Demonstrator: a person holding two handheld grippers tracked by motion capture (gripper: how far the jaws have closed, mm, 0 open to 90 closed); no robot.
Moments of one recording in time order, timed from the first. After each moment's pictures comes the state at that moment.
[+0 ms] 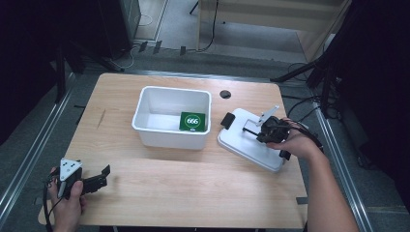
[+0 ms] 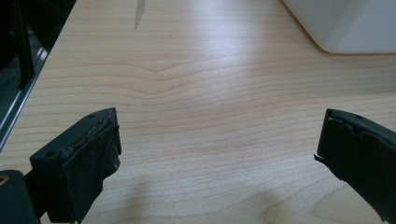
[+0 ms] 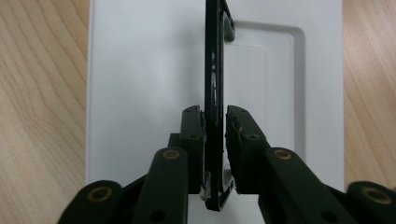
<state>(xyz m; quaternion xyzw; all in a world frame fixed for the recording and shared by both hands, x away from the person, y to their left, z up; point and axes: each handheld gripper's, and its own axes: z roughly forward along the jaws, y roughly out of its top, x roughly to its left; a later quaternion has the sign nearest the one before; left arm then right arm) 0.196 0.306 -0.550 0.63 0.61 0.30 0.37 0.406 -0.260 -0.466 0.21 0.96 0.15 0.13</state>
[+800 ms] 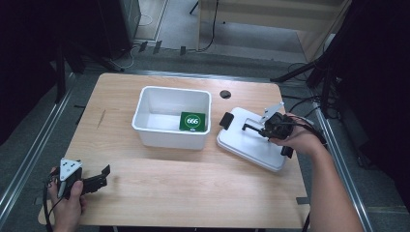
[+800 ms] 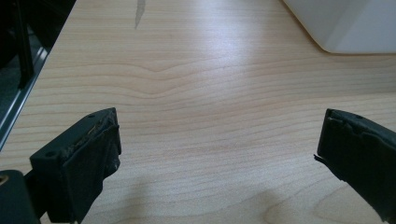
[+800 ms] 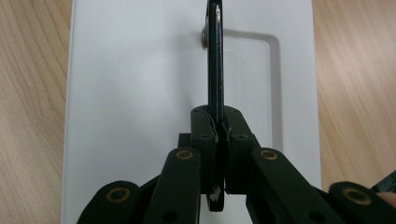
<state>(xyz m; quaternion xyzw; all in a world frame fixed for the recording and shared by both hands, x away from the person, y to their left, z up) 0.196 0.307 -0.550 0.63 0.61 0.30 0.37 0.404 -0.263 -0.443 0.19 0.96 0.17 0.15</state>
